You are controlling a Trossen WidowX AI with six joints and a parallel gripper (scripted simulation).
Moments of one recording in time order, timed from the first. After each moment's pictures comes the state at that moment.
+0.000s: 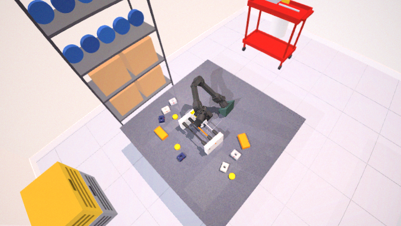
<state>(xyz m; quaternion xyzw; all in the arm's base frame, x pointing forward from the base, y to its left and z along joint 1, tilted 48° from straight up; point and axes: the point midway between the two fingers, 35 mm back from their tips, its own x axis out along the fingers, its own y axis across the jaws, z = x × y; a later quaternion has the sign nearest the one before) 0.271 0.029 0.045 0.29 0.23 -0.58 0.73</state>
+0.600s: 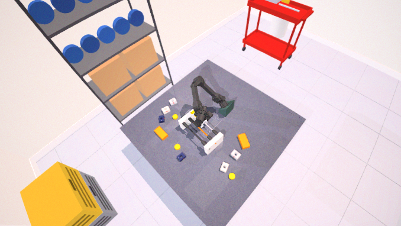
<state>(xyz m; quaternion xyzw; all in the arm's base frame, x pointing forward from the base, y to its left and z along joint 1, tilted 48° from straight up) 0.271 0.028 0.045 0.29 0.23 -0.58 0.73</state>
